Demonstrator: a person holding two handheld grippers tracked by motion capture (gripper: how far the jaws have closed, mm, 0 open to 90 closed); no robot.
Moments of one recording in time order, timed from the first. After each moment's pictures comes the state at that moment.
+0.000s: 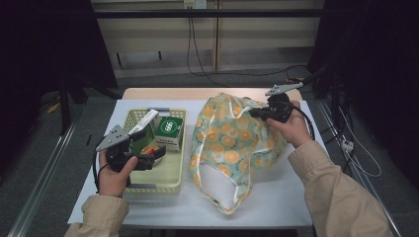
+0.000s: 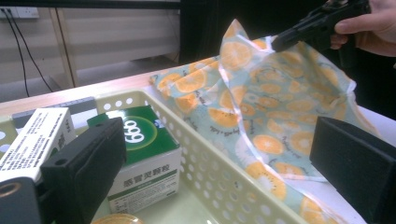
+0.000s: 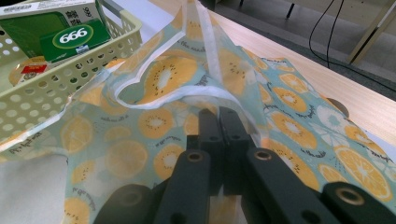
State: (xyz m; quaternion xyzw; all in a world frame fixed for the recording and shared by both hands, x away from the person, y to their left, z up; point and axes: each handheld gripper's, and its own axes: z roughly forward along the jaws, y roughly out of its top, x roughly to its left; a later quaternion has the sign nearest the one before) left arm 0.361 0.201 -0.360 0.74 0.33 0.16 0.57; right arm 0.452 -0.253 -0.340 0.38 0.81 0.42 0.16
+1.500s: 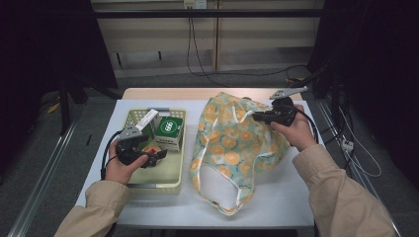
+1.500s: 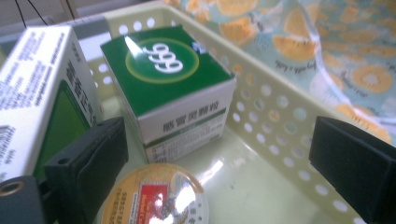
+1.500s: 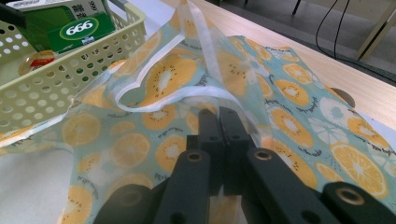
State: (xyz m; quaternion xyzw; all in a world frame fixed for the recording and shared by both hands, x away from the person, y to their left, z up) left arm 0.403 0.201 -0.401 0.81 0.34 0.13 0.45; right arm 0.445 -0.264 -0.347 0.38 0.81 0.43 0.15
